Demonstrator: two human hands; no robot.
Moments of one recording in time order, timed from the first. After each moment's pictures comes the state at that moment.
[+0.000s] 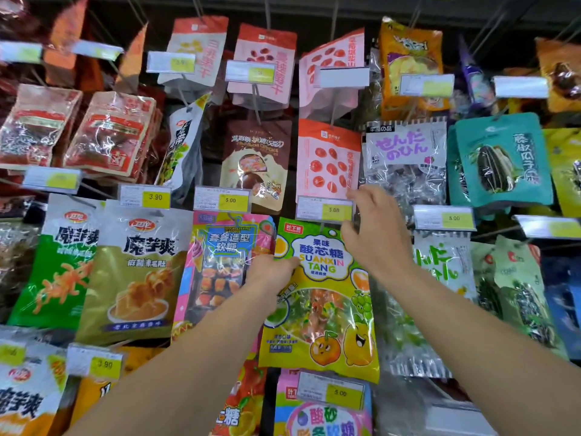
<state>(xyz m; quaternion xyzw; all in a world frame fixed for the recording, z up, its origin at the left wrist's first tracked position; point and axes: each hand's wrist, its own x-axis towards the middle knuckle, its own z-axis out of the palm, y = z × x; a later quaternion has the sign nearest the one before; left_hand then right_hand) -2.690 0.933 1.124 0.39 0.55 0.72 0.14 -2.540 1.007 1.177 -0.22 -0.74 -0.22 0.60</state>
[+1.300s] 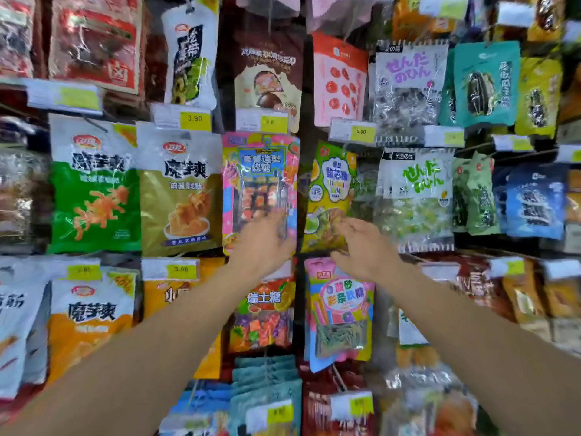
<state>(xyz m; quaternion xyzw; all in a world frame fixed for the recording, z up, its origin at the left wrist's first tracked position) -2.776 0.829 1.033 0.62 0.65 0.40 -0.16 -2.585 0.921 1.033 -0.44 -0.85 -0.14 0.26</state>
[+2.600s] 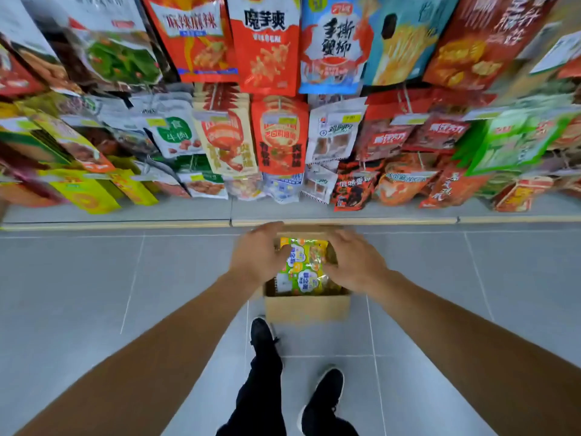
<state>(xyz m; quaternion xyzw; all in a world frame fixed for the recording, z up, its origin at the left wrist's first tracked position) -2.874 0.391 0.529 0.49 0.81 0.15 0.27 -2.691 0.482 0.517 -0.44 -0.86 0.23 -0.14</state>
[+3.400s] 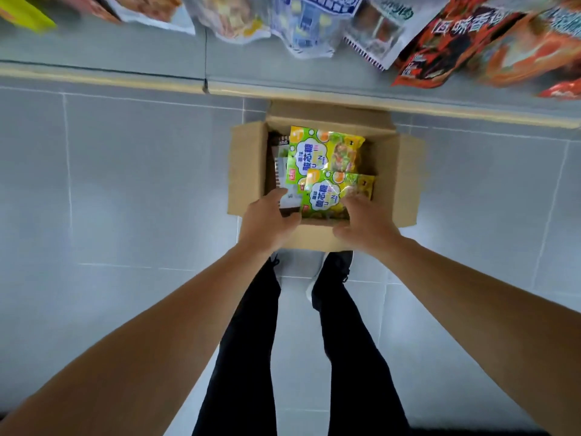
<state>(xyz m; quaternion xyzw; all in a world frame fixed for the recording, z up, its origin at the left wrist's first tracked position) -2.924 0.436 0.180 0.27 0.82 0.11 0.50 -2.758 0.539 0.163 -0.45 -0.74 0.37 -0.32</state>
